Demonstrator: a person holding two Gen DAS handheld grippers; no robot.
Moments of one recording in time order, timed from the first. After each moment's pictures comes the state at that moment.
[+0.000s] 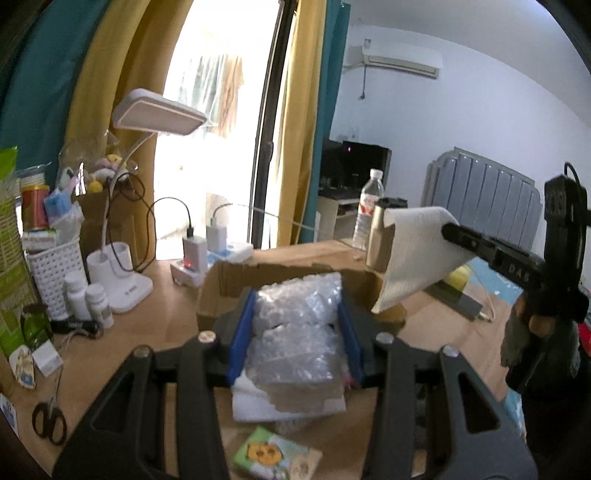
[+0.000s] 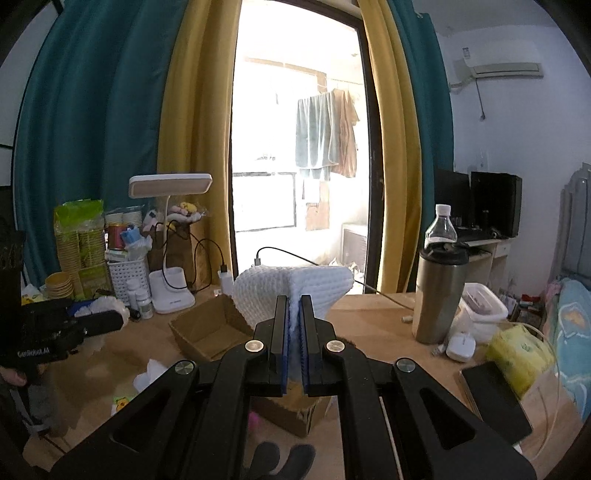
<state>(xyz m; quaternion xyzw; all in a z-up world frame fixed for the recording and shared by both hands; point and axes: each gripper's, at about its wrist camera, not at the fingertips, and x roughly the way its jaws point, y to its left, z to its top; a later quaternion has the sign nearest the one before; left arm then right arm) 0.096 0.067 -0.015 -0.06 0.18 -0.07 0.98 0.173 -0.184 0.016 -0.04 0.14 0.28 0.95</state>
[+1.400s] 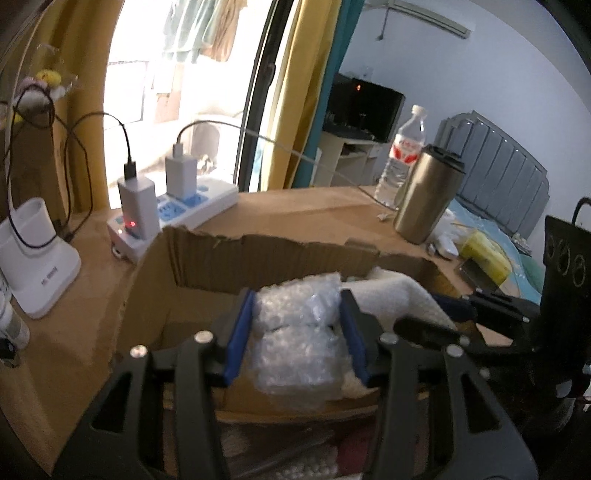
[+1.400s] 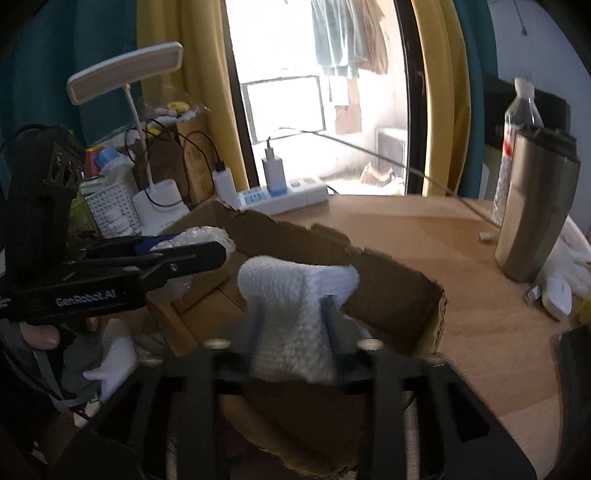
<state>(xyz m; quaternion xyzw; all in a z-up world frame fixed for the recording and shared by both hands) 0.270 0.058 -0.071 -0.10 0.32 -0.10 0.94 0.285 -0.117 -0.078 -0.05 0.34 0.33 0.88</state>
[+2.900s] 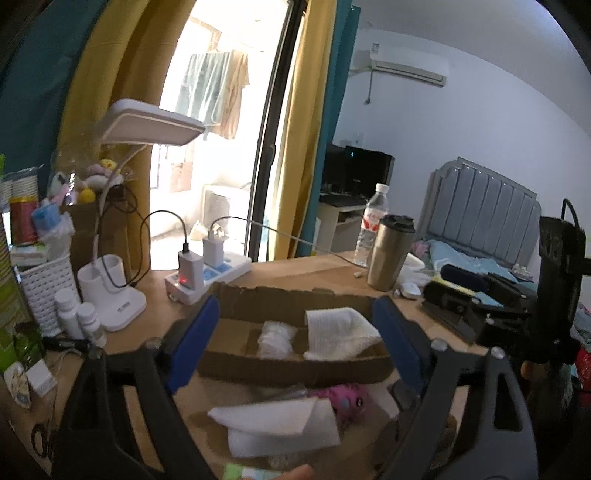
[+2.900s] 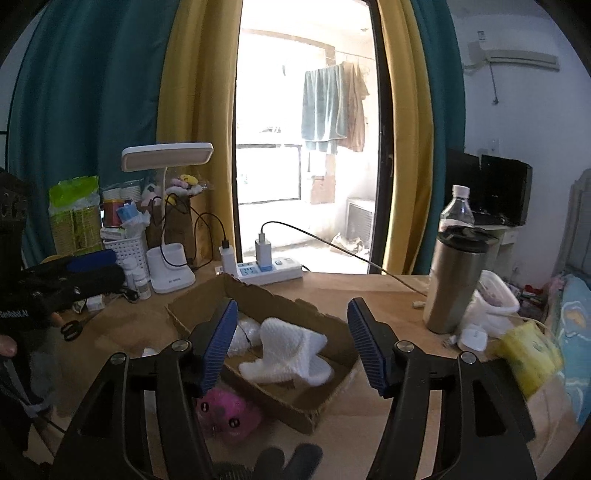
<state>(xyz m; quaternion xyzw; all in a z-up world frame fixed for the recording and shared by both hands) 0.126 0.068 0.011 -0.08 0.19 -0.07 0.98 0.190 -0.165 0.013 -0.06 0.20 0.28 0.94</state>
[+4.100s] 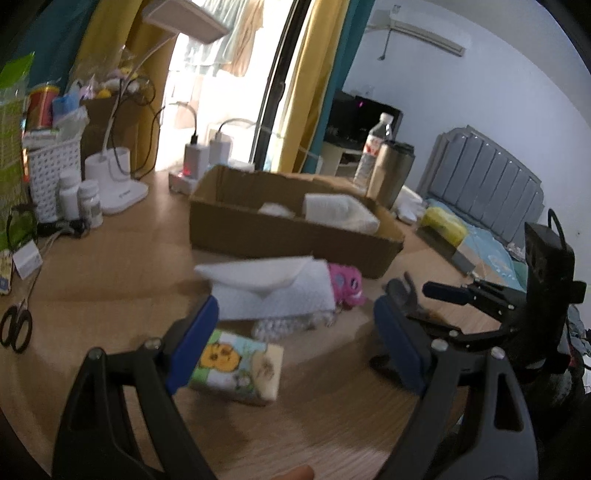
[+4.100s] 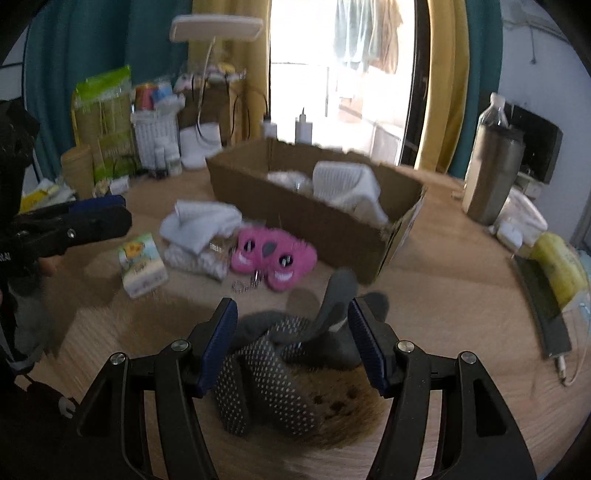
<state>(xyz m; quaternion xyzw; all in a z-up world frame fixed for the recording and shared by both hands) 0.071 0.056 -0.072 -0.12 0.29 -0.07 0.95 0.132 -0.146 -0.084 -0.14 0.34 0.31 0.88</state>
